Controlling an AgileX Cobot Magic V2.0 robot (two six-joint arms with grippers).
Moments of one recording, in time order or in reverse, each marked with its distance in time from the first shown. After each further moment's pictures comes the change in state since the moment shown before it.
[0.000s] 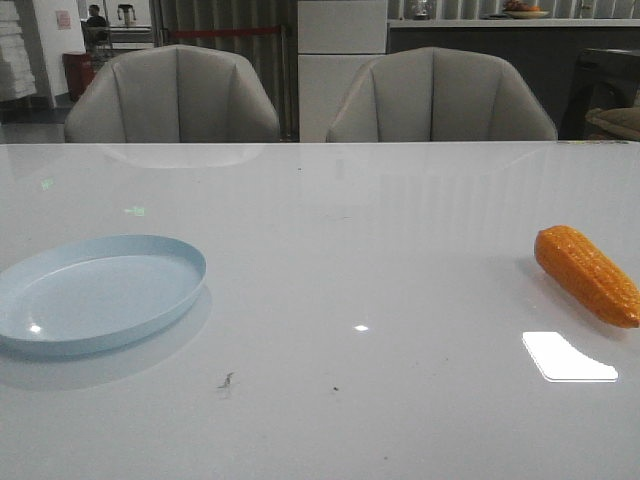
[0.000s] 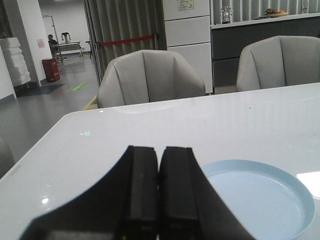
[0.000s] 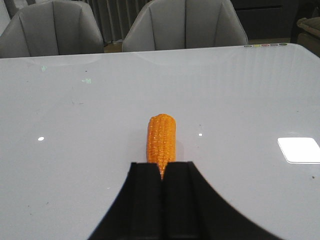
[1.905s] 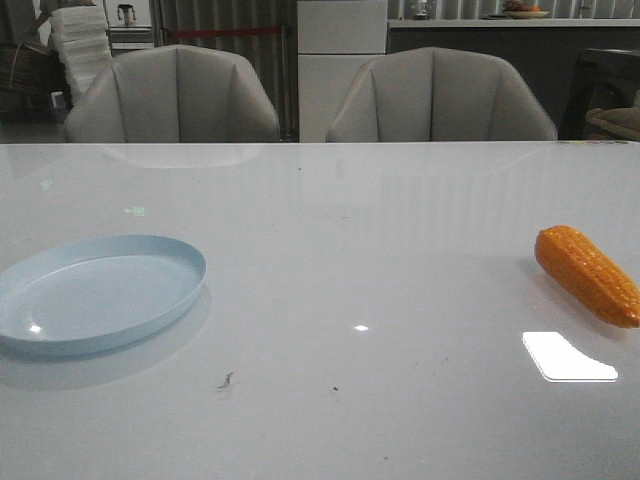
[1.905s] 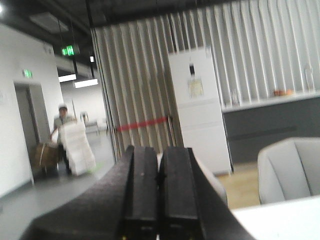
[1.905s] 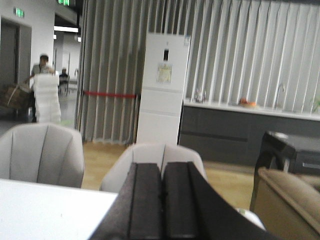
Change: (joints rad) left arm 0.000 0.420 -0.642 0.068 -0.028 0.000; right arm 0.000 0.390 -0.732 -0.202 0.008 0.000
